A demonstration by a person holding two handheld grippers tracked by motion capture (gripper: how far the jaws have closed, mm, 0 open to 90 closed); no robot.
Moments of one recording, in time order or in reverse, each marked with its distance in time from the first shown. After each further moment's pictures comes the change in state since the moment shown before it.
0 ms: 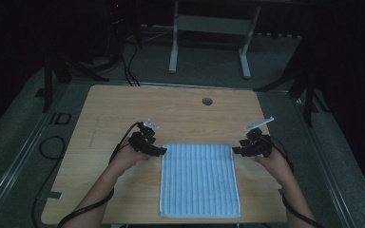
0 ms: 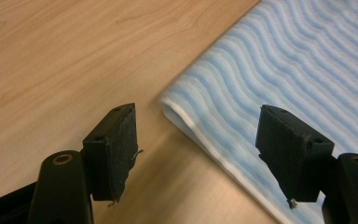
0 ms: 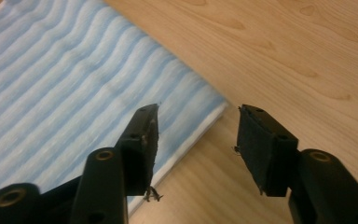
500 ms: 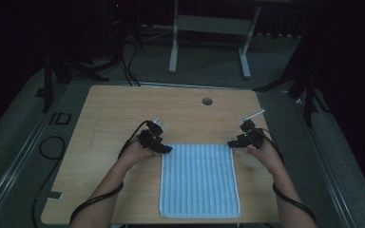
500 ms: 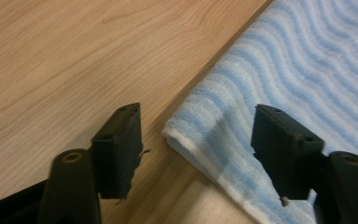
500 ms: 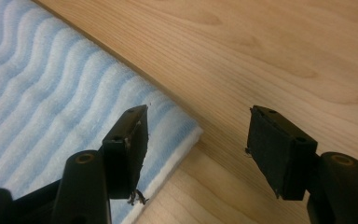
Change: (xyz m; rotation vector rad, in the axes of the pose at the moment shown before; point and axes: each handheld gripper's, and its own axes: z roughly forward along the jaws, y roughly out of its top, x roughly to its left) left arm 0.006 0.012 0.036 0.056 -0.025 0.009; right arm -0.028 0.018 0.039 0.075 0.007 0.119
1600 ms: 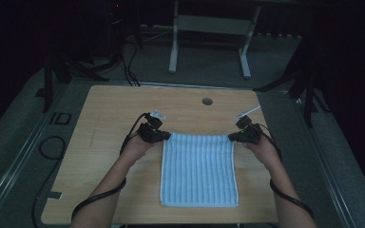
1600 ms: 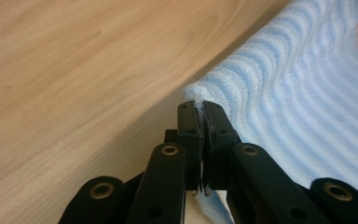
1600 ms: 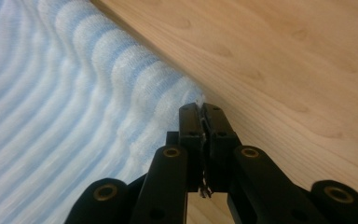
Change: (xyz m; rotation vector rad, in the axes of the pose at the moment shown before) left arm -0.004 0.016 -0.034 -0.161 -0.011 -0.027; right arm 0.019 0.018 -0.015 -0.019 -0.030 -0.111
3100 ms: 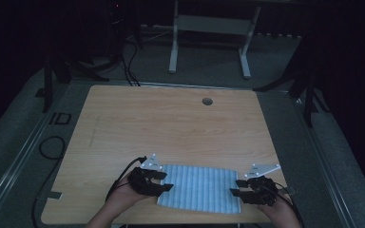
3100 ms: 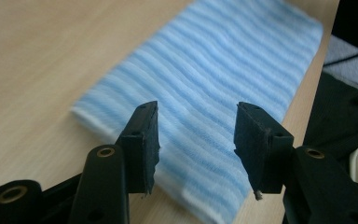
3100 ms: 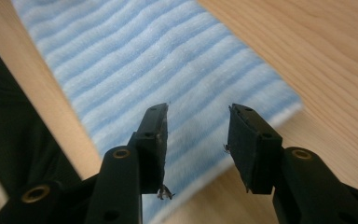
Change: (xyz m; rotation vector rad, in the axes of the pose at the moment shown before) left arm -0.107 -0.095 -0.038 0.027 -0.152 0.144; right arm 0.114 -0.132 -0.047 -0.103 0.099 -0.071
